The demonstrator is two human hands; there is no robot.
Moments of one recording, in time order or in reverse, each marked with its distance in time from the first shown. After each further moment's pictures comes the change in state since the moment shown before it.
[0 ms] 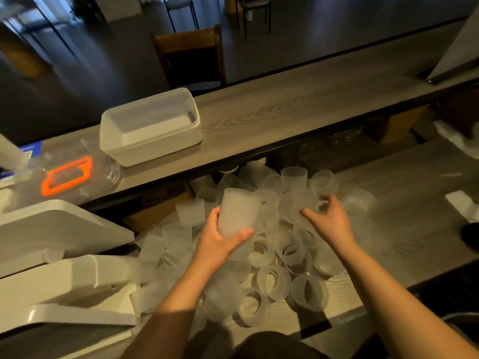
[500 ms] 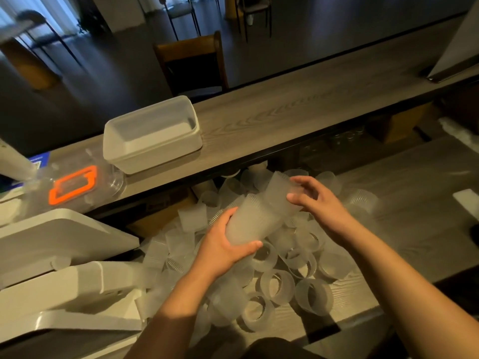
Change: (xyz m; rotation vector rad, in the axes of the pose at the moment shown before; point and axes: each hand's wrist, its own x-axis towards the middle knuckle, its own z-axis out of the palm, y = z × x) left_hand 0.004 0.005 -0.001 0.256 -0.078 0.137; right_hand -0.017 -0.064 -0.029 0.405 -0.425 -0.225
